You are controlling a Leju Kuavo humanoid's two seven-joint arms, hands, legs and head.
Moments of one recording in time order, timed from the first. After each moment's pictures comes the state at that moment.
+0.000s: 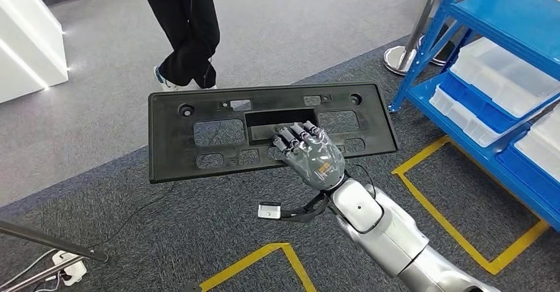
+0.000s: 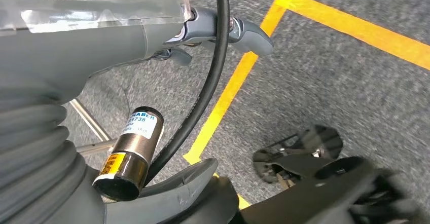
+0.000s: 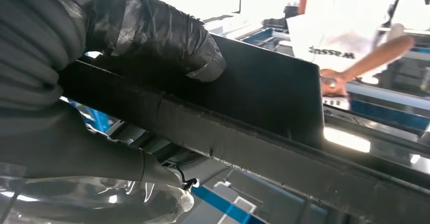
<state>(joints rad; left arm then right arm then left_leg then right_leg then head) -0.14 -0.03 -0.50 -0.18 0.01 0.10 -0.02 -0.57 -0.14 0.76 -1.25 1.57 -0.69 0.12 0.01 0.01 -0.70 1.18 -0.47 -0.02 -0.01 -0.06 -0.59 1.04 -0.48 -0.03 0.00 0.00</state>
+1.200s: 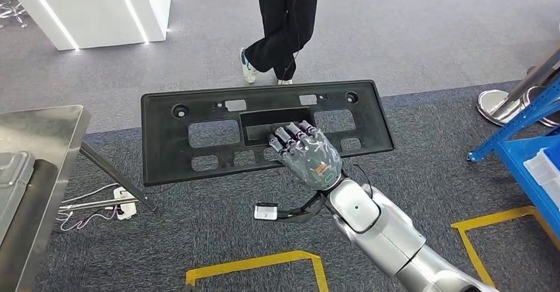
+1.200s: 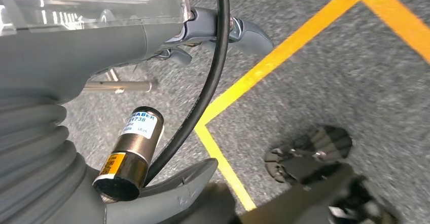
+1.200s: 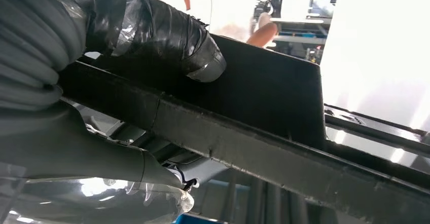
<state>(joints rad) -0.13 -0.03 -0.50 -0.18 0.01 0.10 -0.01 -0.57 -0.13 0.76 -1.26 1.57 -0.69 0.11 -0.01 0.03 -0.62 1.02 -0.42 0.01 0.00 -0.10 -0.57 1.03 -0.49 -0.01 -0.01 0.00</state>
